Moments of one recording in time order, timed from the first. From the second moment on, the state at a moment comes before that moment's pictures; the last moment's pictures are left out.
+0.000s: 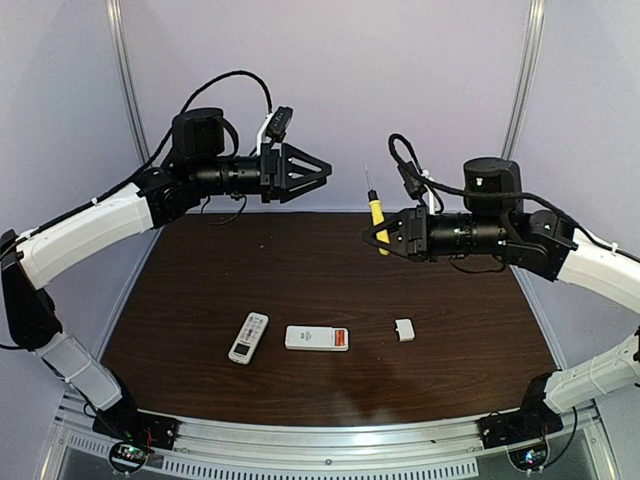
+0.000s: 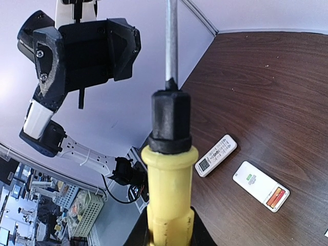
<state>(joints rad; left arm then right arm) -0.75 1.54 1.49 -0.04 0.71 -0.73 0.85 1.19 1.17 -0.29 -0.34 0.71</state>
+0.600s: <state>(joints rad) -0.76 1.65 1.53 -0.08 0.90 -0.75 0.86 1.25 1.17 -0.31 -0.55 0.68</state>
